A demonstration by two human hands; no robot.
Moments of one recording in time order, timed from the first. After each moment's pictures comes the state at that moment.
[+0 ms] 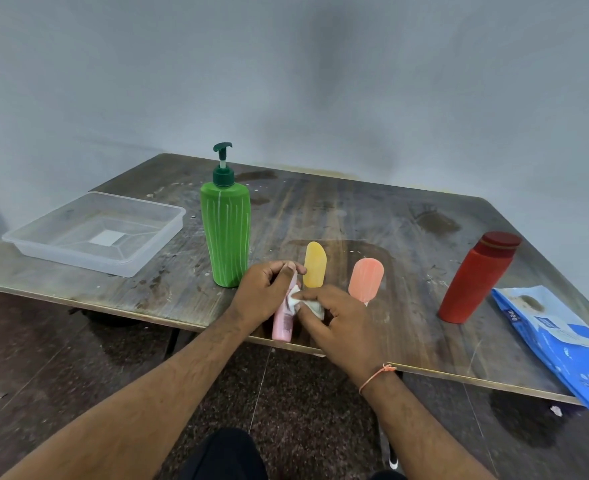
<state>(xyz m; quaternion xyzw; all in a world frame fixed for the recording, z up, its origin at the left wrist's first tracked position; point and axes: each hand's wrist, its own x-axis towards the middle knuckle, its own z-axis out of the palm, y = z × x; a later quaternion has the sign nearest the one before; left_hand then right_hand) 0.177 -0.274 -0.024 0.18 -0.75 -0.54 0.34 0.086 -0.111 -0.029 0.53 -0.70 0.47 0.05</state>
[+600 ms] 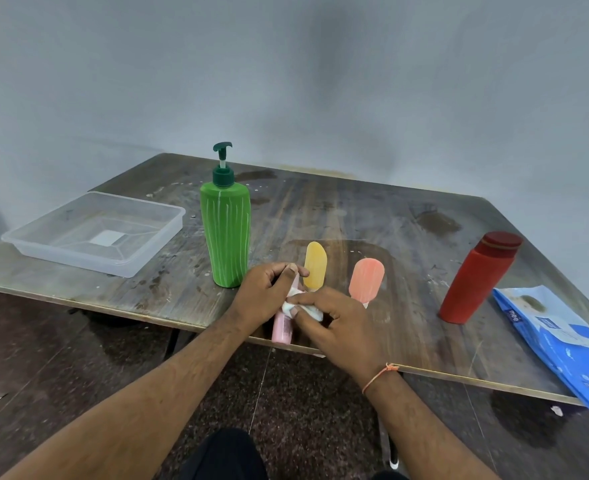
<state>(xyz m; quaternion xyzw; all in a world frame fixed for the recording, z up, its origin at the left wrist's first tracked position) 0.179 -0.272 -0.022 0.17 -0.75 -0.55 0.32 0.088 -0.109 -0.025 0.54 -0.70 0.47 0.00</state>
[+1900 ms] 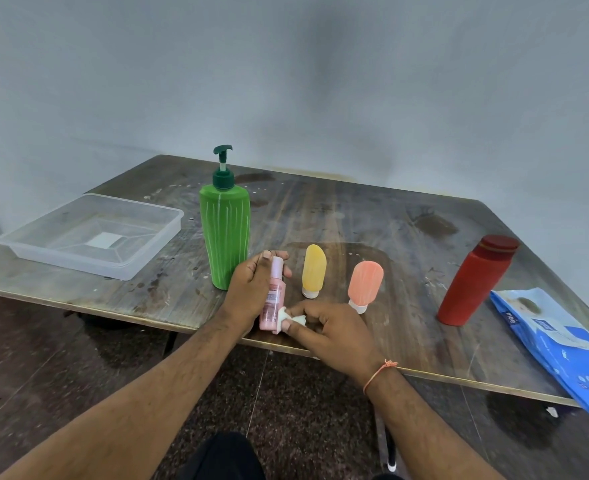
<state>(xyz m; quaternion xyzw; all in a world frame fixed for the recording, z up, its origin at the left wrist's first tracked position) 0.183 -0.274 -0.012 0.22 -0.62 -0.66 0.36 0.083 -0.113 -0.026 0.57 -0.73 0.37 -0.04</state>
